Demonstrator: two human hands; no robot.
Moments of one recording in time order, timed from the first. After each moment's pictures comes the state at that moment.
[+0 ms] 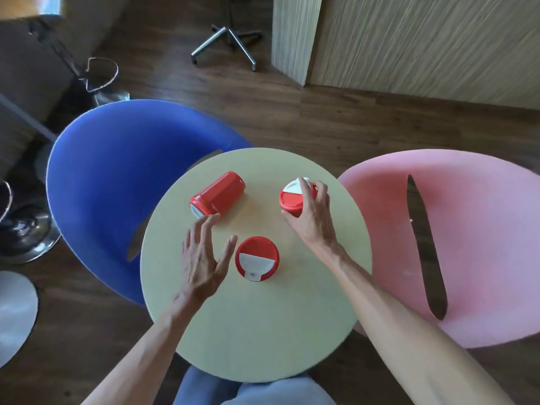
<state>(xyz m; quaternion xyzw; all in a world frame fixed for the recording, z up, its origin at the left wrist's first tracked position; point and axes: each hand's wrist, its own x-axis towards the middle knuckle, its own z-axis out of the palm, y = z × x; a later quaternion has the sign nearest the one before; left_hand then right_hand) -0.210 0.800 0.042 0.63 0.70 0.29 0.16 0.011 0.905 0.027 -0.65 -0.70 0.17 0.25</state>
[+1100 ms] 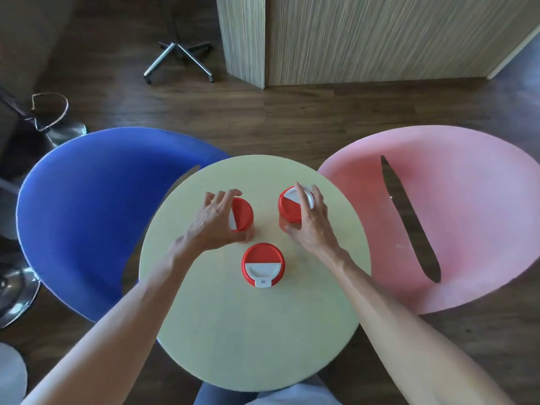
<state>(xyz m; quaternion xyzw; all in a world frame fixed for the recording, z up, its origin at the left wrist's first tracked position) -0.224 0.917 0.061 0.79 0.56 0.06 0.24 0.008 0.875 0.027 -0.71 -0.65 0.21 0.20</state>
